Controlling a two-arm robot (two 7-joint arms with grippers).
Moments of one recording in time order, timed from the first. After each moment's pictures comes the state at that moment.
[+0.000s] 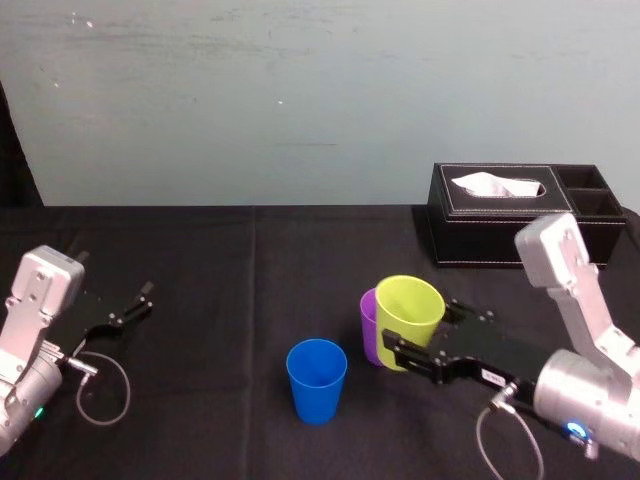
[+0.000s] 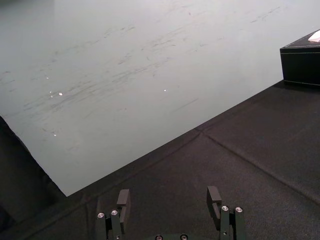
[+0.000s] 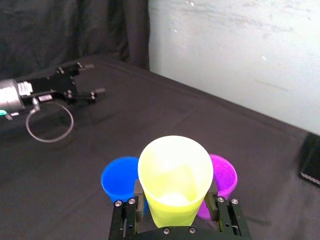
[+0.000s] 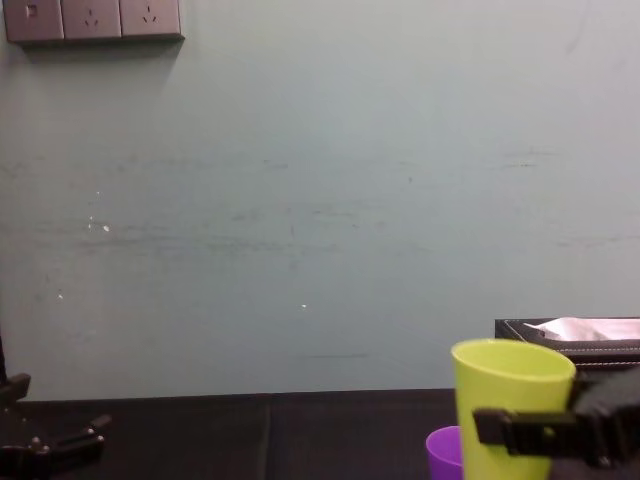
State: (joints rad) left arm -0.20 0.60 0.45 -1.41 -0.25 -0.12 0.03; right arm 0.03 0.53 -0.26 -1.87 0.37 0.41 0.40
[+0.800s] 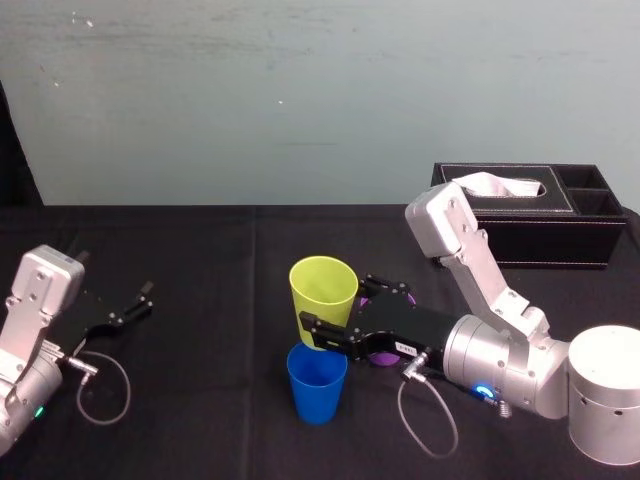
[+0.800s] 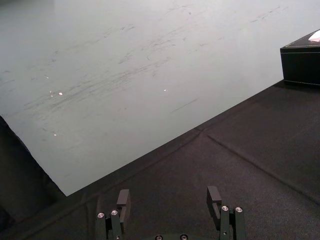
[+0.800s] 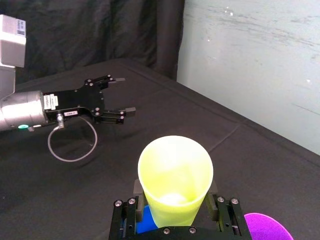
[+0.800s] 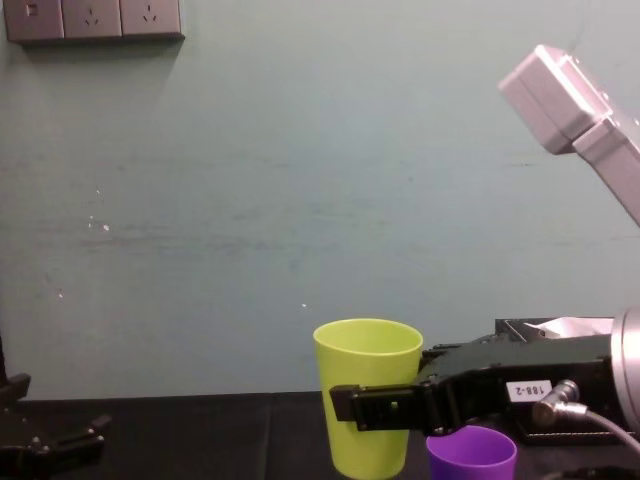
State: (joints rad) left arm -0.20 0.60 0.45 -1.41 -0.25 -0.12 0.03; right arm 0.26 0.44 -0.46 -1.76 0.32 0.44 0.39
